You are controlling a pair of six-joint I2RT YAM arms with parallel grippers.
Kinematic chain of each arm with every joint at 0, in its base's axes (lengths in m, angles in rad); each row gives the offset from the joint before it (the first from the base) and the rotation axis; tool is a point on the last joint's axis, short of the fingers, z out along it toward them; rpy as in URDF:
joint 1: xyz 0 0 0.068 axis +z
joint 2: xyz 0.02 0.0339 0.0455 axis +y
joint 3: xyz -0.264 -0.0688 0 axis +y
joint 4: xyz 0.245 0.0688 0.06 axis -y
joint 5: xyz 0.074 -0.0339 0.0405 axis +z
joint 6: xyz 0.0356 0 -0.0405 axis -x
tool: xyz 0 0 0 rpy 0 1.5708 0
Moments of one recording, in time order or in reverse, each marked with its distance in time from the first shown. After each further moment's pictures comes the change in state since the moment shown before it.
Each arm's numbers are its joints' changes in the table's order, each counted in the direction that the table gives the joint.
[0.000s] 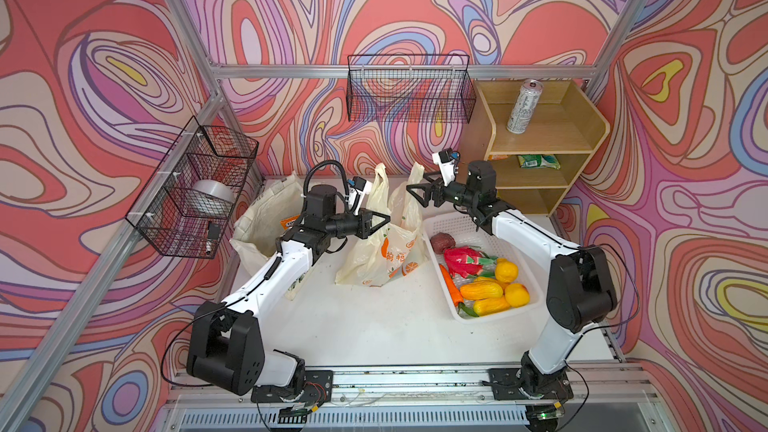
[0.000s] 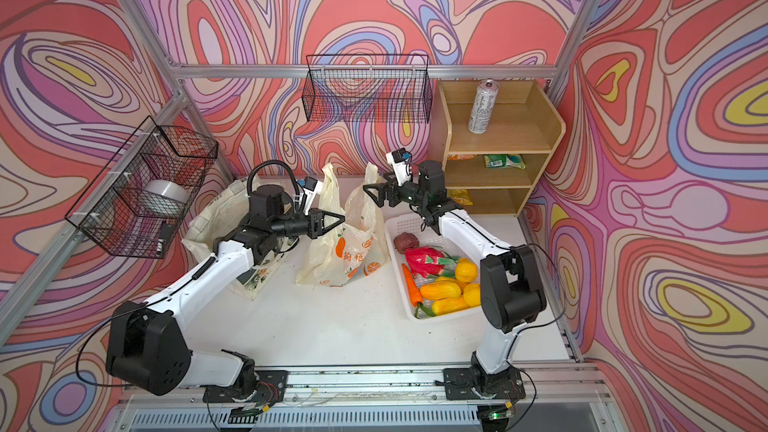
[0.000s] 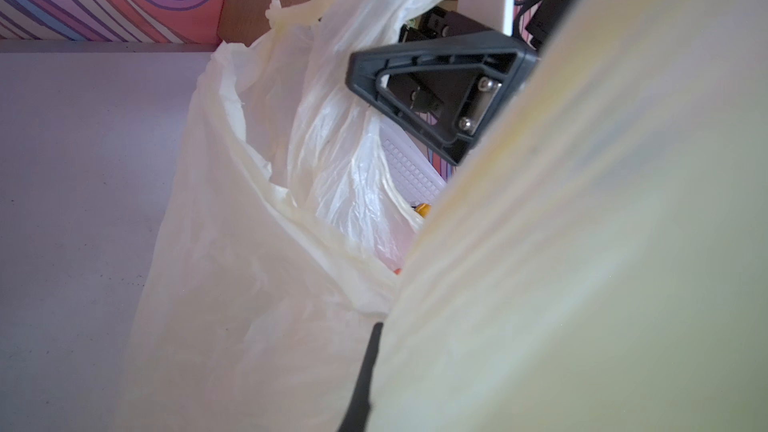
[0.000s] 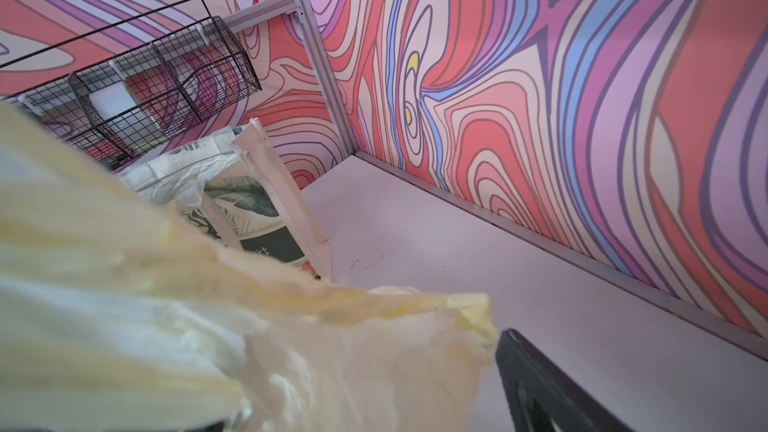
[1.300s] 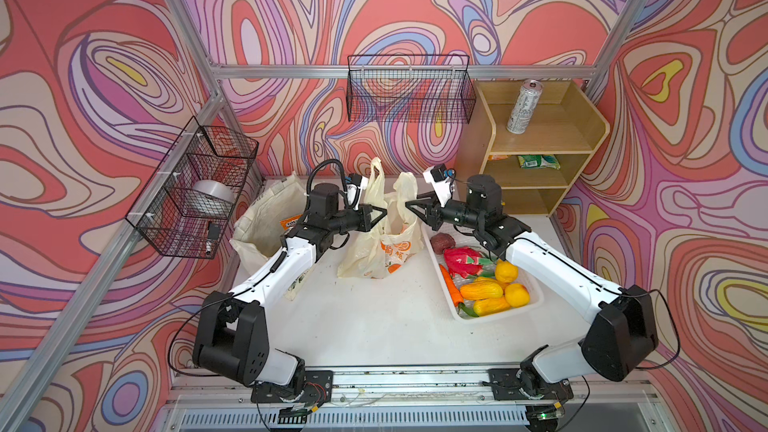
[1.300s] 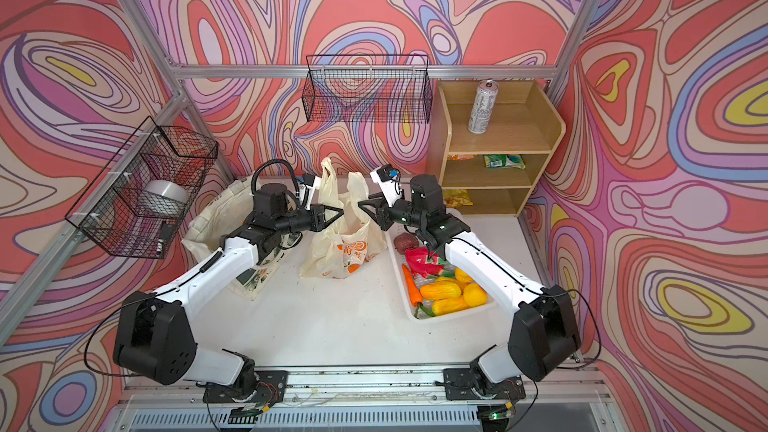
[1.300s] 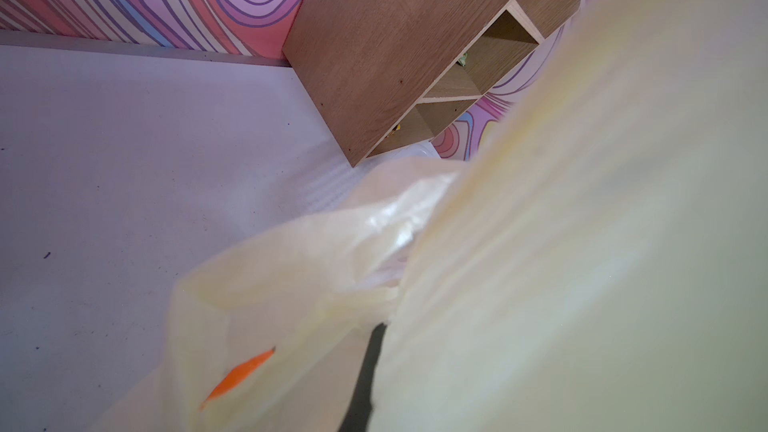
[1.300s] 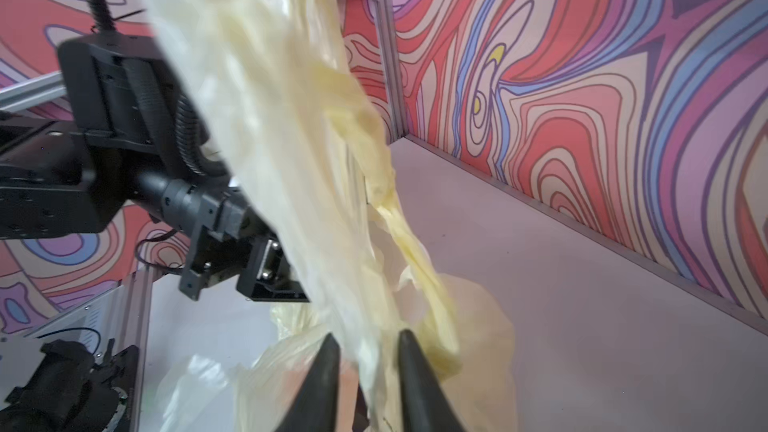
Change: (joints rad) left arm 0.000 0.052 0.000 0.079 0.139 0.101; right arm 0.167 -0.321 0.177 -0.196 -0.128 0.093
